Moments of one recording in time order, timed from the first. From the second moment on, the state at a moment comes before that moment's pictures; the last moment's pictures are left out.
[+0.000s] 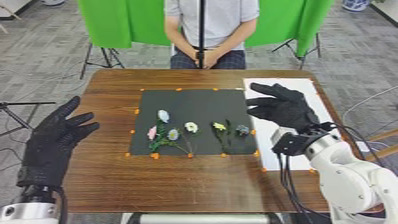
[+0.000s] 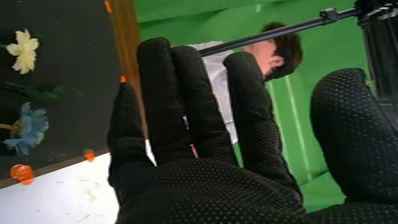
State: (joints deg) left arm 145.0 -54.5 -103.5 -138.8 45.3 21.1 20.0; right arm -106.2 -69.6 93.6 -124.6 -51.8 -3.1 23.3
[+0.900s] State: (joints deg) left arm 145.1 -54.0 -103.4 -139.2 45.3 21.3 20.0; right arm -106.1 -69.6 93.0 -124.5 -51.7 -3.6 23.5
